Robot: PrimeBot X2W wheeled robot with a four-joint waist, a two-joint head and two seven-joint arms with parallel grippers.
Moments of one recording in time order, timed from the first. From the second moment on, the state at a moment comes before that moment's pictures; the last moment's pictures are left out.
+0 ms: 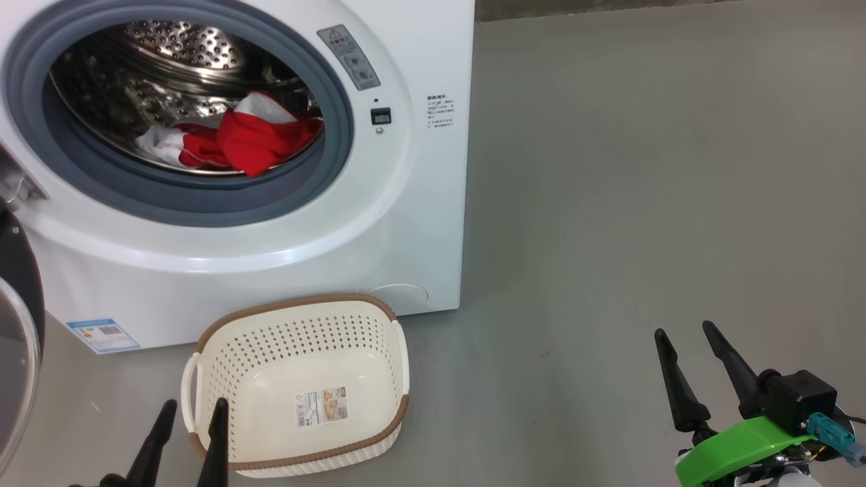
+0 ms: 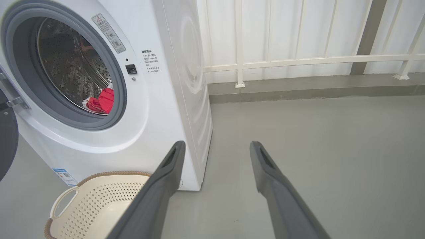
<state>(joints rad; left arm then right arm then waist) 0.08 0.15 0.02 0.13 -0.39 -0.13 -0.25 -0.04 -0.12 0.03 0.30 0.34 0.13 -0.25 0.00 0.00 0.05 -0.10</state>
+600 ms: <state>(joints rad) 0.08 0.17 0.02 0.13 -0.39 -0.13 -0.25 -0.05 -0.12 0.04 0.30 0.34 0.13 -0.25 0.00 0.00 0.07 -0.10</state>
